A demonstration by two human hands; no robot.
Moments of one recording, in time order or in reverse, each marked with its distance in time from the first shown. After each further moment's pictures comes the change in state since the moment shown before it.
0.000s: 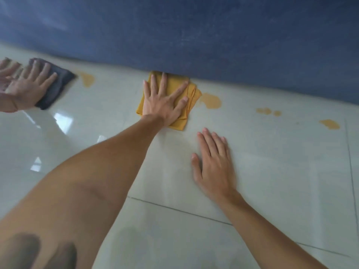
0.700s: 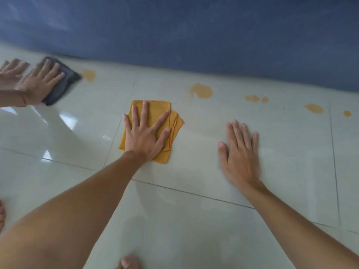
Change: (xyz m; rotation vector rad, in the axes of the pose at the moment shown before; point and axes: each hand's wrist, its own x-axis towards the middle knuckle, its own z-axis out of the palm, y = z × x) left_hand -0.127 -0.009 0.020 -0.013 0.020 -0.077; right_hand -0.027 0.069 -0.022 -0.145 -0.081 0.202
